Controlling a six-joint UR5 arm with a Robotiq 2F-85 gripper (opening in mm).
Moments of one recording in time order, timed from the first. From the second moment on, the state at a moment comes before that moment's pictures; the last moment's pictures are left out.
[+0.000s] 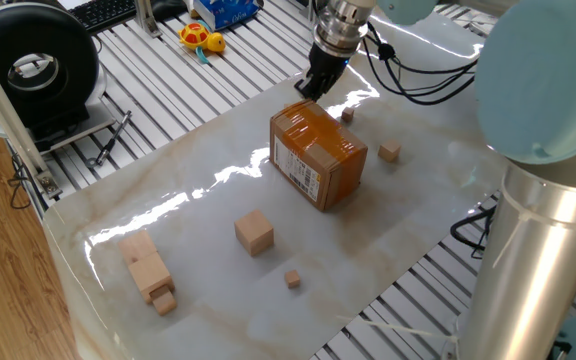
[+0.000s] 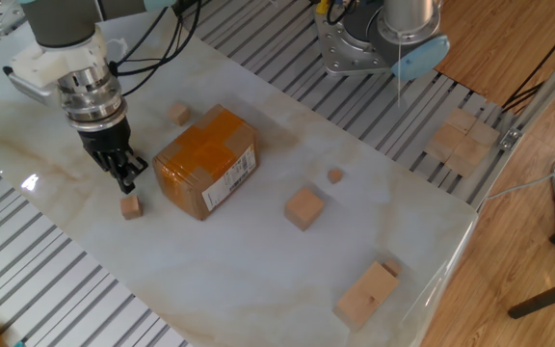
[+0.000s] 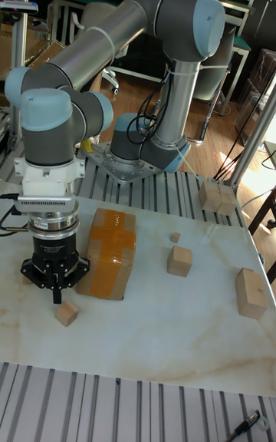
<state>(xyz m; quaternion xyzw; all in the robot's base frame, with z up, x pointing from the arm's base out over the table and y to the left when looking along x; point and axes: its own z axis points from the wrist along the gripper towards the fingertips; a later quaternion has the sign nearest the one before) 0.636 -0.106 0.022 -0.04 0.99 0.09 0.09</state>
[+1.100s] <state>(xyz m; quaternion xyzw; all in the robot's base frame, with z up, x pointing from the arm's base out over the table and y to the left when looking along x) 0.657 -0.091 0.026 -0.04 0.99 0.07 0.09</state>
